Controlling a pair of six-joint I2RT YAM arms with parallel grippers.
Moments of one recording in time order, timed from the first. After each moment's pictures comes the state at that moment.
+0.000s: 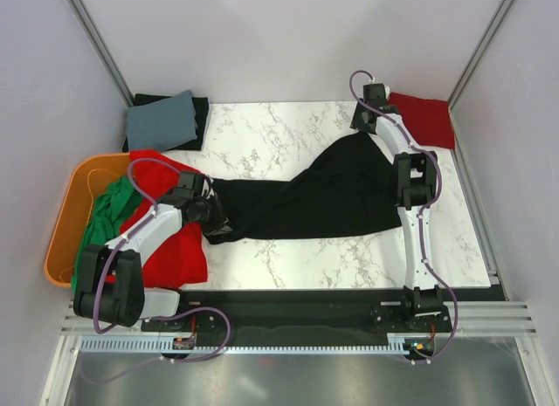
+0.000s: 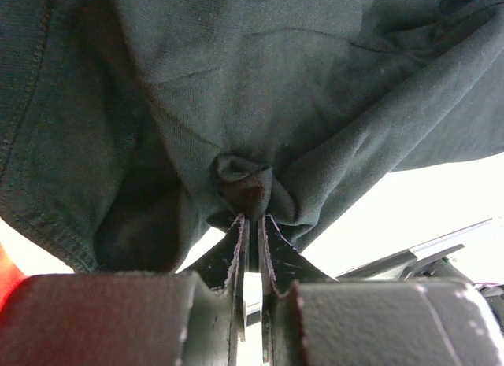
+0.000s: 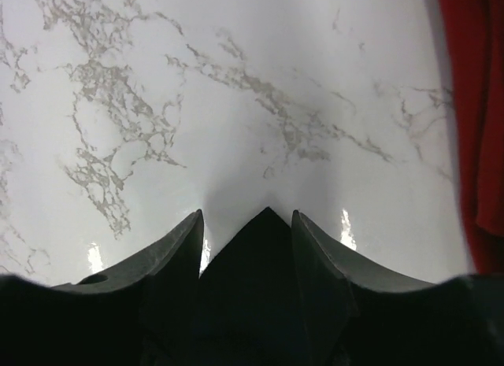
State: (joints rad) left arm -0.19 1.32 0.72 -0.49 0.34 -0.60; right arm 0.10 2.63 2.36 -0.54 0.15 0.36
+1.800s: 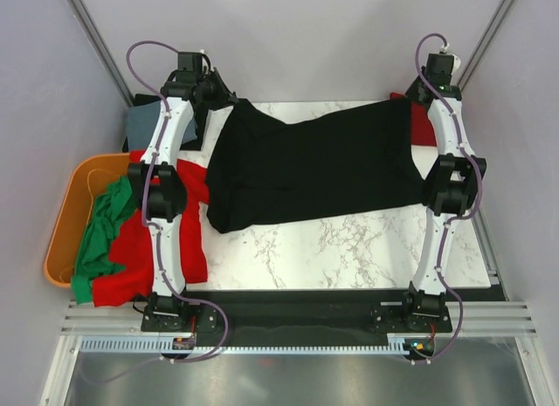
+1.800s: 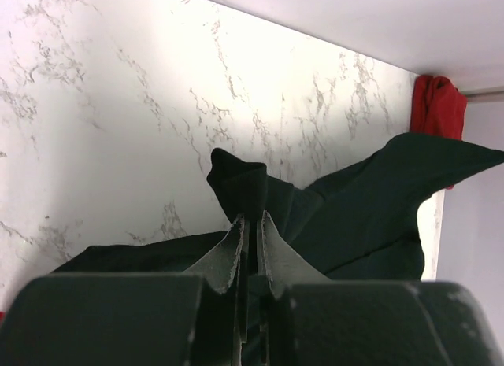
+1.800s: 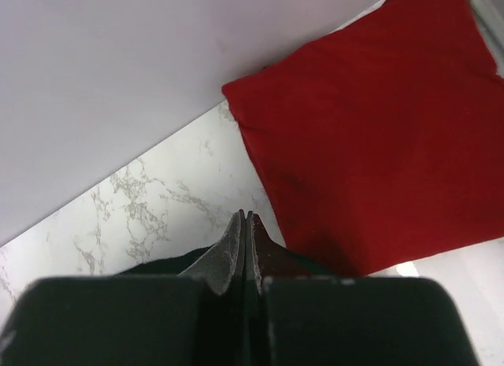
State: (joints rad) left arm -0.11 2.27 2.34 -0.71 0.32 -0.56; right arm -0.12 2.35 2.32 -0.53 0.10 0.47
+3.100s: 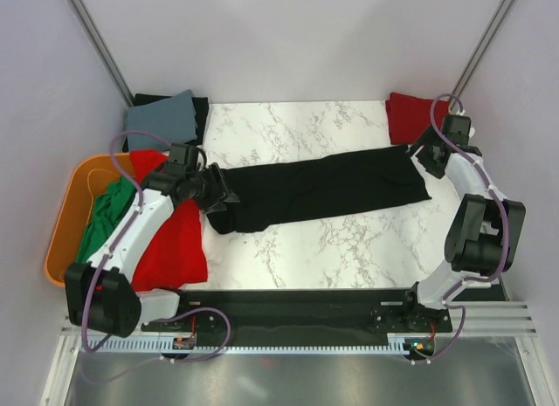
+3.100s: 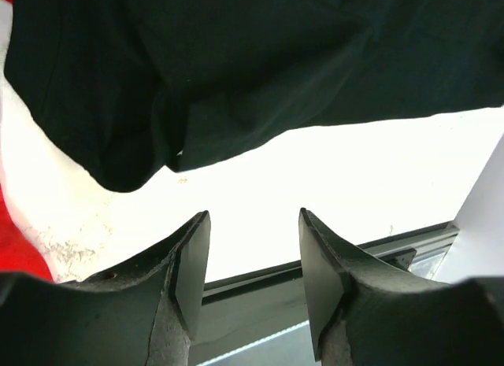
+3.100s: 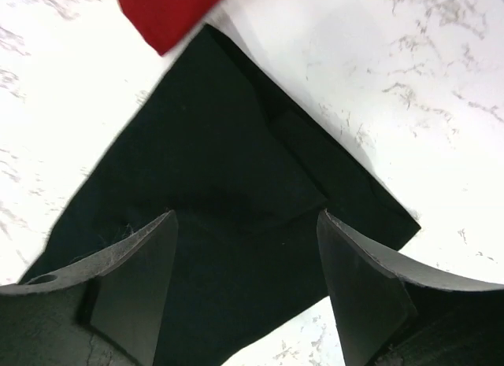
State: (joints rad) left arm -0.22 1.29 1.03 -0.74 0.28 -0.65; right arm -0.22 1.70 1.24 -0.38 0.00 0.52
